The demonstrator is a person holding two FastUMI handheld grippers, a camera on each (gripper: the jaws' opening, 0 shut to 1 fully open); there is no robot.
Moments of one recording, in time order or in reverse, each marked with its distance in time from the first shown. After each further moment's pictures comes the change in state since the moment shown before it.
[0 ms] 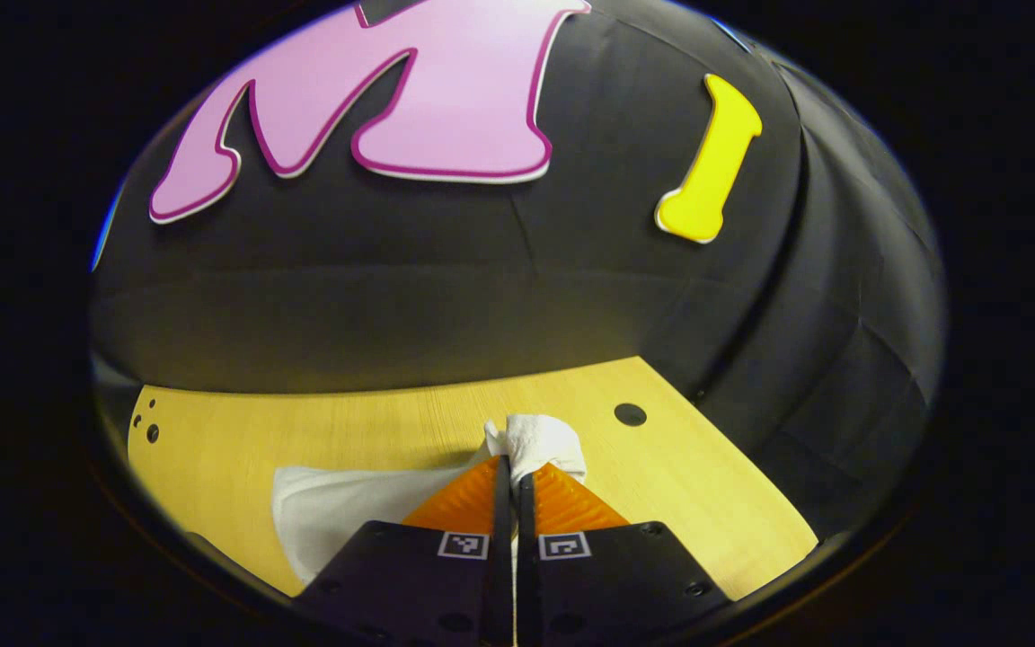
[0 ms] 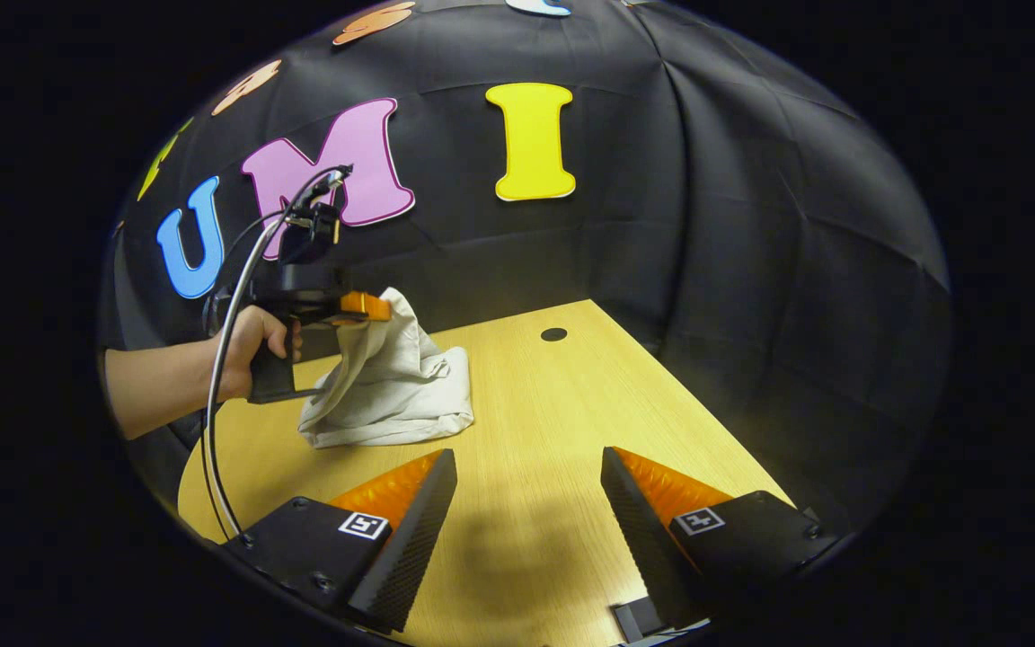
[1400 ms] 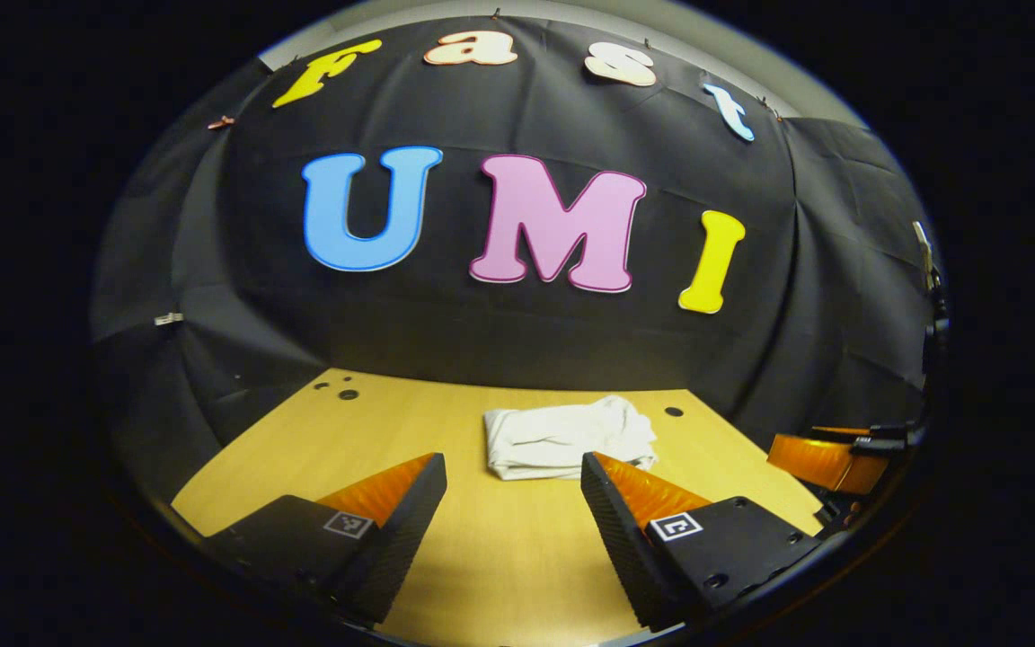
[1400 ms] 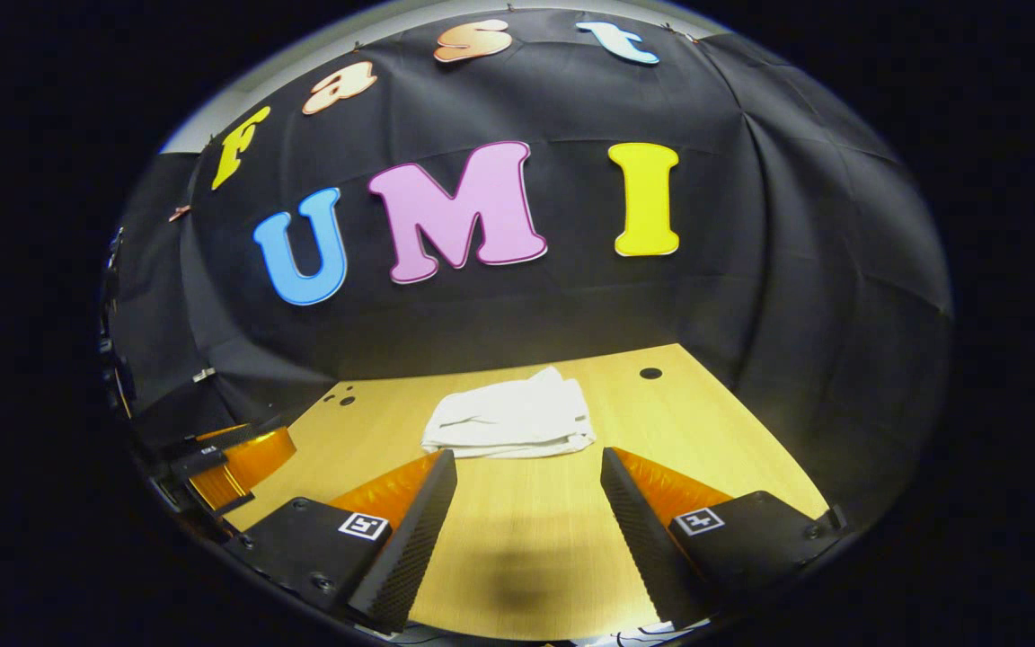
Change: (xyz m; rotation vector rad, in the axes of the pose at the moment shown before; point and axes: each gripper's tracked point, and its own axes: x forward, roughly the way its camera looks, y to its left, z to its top) left arm -0.425 0.072 -0.147 -0.069 -0.312 0.326; right arm -0.121 0.150 0.021 -0.084 -0.095 0.235
